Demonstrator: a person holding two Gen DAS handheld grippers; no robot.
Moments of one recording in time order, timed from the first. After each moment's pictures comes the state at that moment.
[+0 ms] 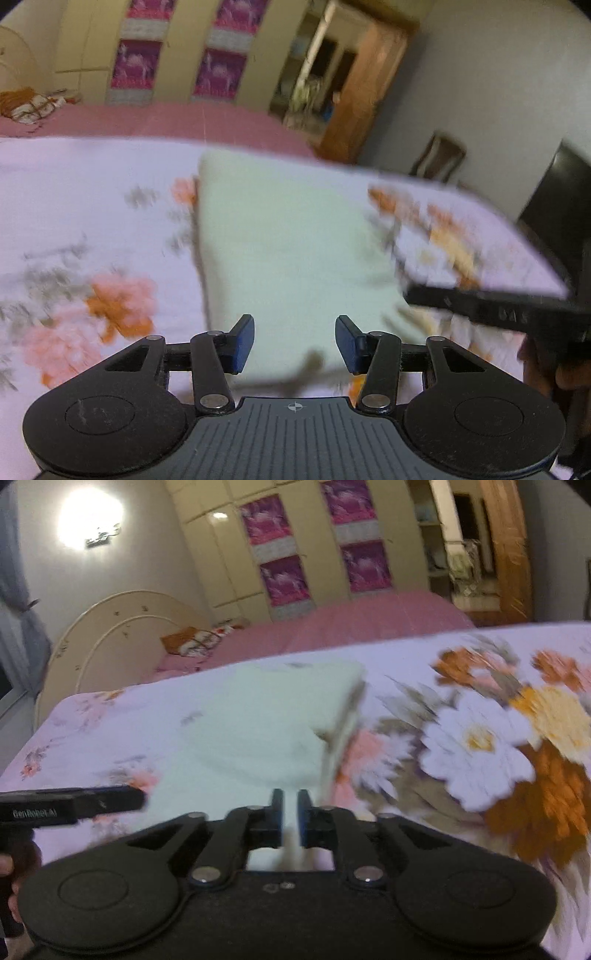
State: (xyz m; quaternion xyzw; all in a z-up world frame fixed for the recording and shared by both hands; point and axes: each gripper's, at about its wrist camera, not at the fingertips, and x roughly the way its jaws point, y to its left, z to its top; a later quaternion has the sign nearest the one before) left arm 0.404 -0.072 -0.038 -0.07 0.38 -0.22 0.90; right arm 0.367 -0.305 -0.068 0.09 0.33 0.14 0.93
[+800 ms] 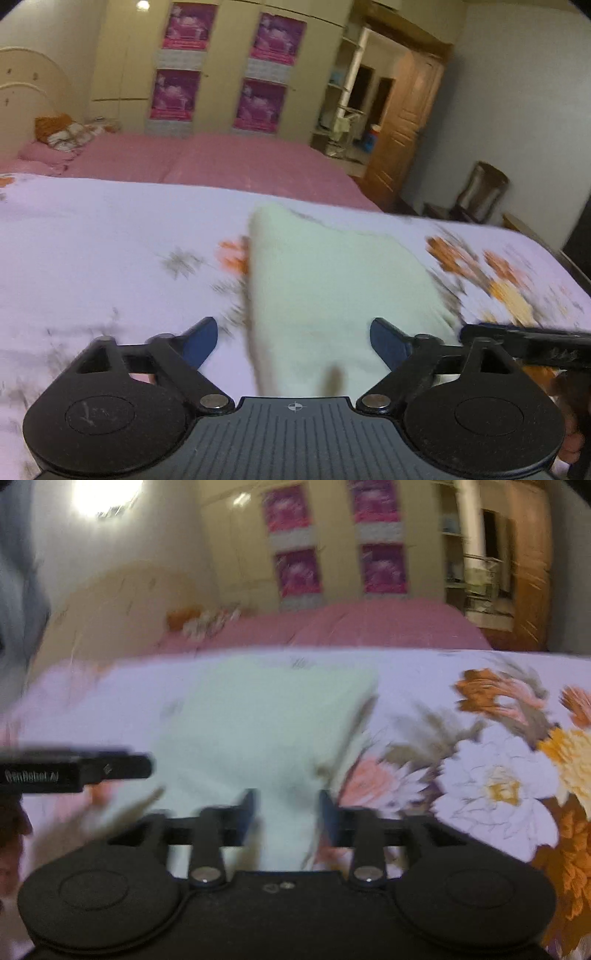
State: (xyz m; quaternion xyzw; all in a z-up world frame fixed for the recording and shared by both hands) left arm 0.475 -0.061 -0.022 -0.08 0.32 -0.15 0.93; right arm 0.418 -0.326 -0.082 0.10 0.32 0.13 0.93
